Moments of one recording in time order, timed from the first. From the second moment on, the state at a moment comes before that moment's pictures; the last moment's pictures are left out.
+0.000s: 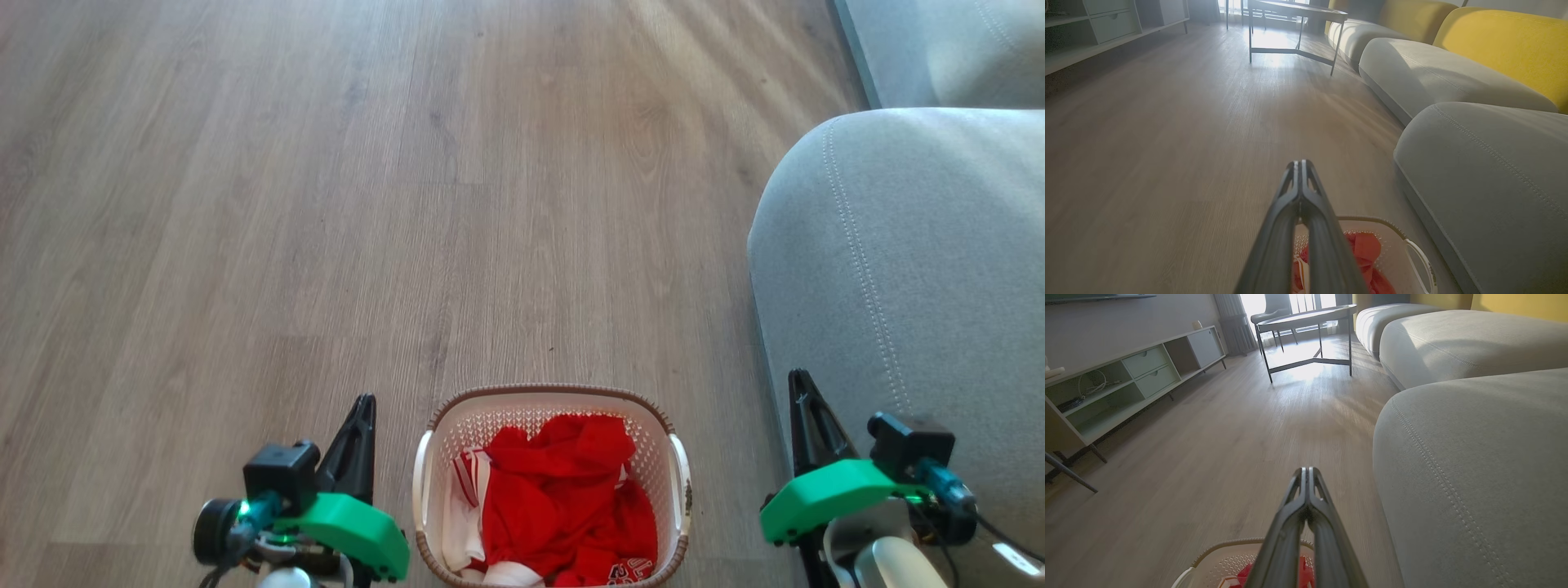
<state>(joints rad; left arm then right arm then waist) 0.00 0.06 -0.28 0.28 -0.26 -0.03 -0.25 -0.03 -0.05 0.13 0.26 0.33 0.12 -0.25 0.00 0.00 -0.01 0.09</state>
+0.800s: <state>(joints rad) -0.01 0.06 -0.24 0.28 -0.53 -0.04 -0.19 -0.04 -0.05 0.10 0.26 0.58 0.12 -0.19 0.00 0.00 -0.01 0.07</state>
